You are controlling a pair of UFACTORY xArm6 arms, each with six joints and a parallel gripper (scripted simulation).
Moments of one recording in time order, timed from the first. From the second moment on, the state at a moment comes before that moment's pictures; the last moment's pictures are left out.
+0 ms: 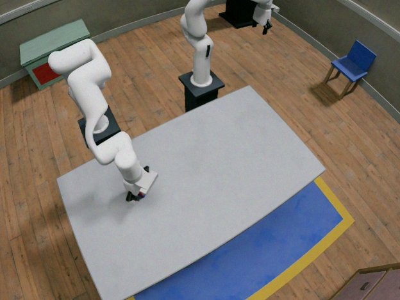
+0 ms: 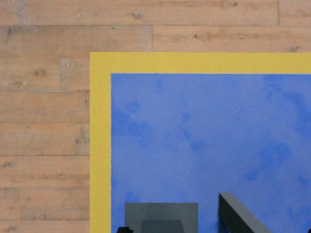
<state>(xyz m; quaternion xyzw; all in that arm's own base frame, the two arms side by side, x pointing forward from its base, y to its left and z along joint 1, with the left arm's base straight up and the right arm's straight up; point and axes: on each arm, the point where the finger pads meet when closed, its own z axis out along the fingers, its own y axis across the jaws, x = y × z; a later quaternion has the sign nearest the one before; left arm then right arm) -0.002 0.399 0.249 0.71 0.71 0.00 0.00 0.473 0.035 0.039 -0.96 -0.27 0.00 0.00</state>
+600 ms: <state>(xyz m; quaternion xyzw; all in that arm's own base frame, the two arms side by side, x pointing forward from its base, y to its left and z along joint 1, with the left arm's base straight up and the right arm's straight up) -0.002 0.399 0.249 0.71 0.71 0.00 0.00 0.473 0.035 0.040 -0.96 -0.27 0.00 0.00</state>
